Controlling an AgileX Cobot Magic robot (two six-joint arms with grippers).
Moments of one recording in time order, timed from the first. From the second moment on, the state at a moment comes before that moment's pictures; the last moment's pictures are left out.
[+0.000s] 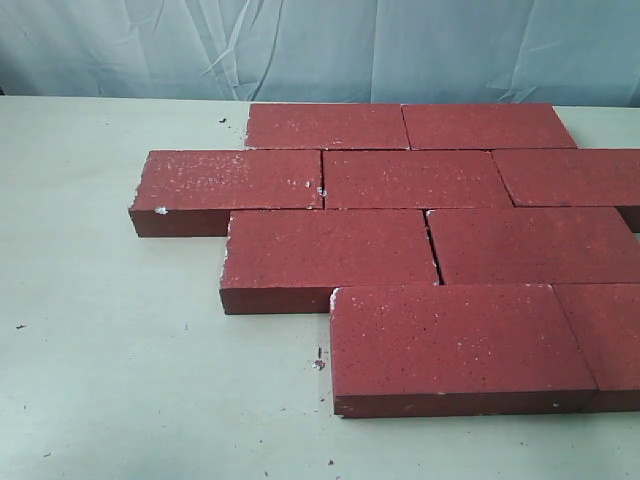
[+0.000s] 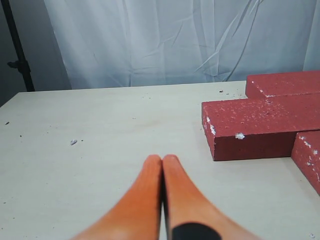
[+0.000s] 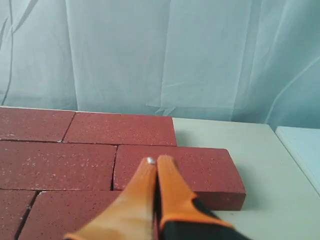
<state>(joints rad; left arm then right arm) -0.03 0.01 0.00 0.03 0.23 -0.02 0.01 0.48 -0.42 -0.20 0.25 0.13</state>
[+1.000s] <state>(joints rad) -0.03 0.01 0.00 0.03 0.23 -0.02 -0.01 0.04 -0.07 -0.18 0.25 0.14</state>
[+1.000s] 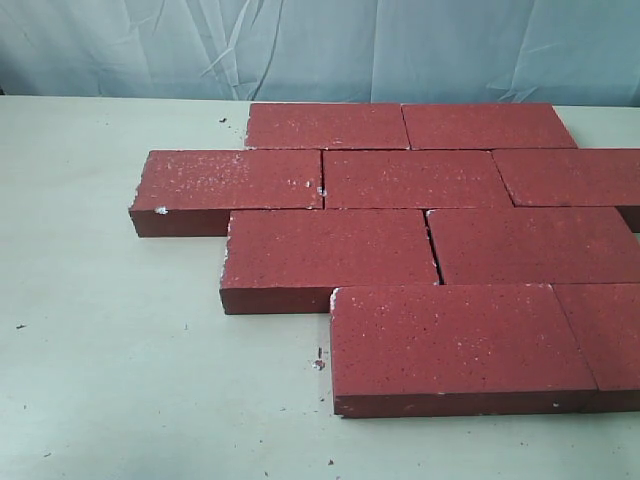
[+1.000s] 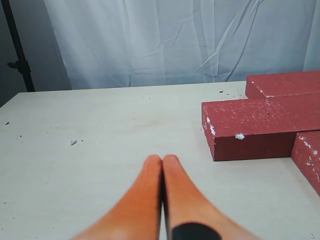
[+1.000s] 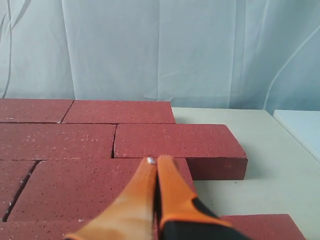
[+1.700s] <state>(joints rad) -0.03 0.01 0.00 0.03 0.23 -0.02 -0.01 0.01 0.00 -0.04 0.26 0.01</state>
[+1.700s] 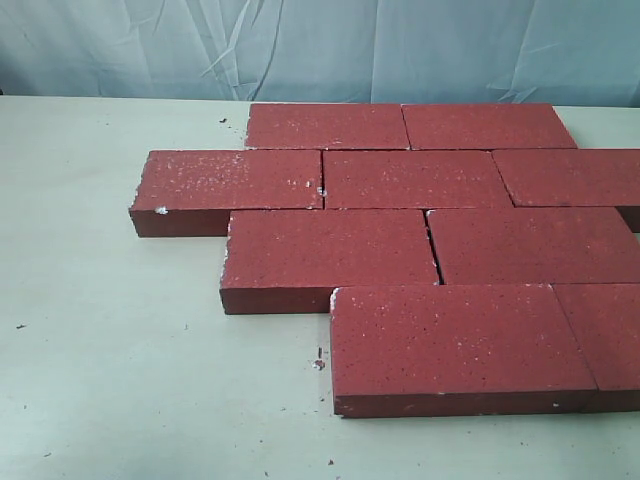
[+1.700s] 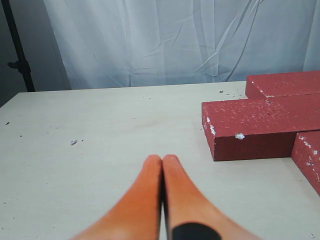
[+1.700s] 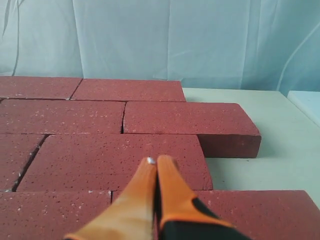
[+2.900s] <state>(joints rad) -0.03 0.01 0.00 0.03 0.23 -0.02 -0.01 0.01 0.00 -0.05 0.31 0.04</state>
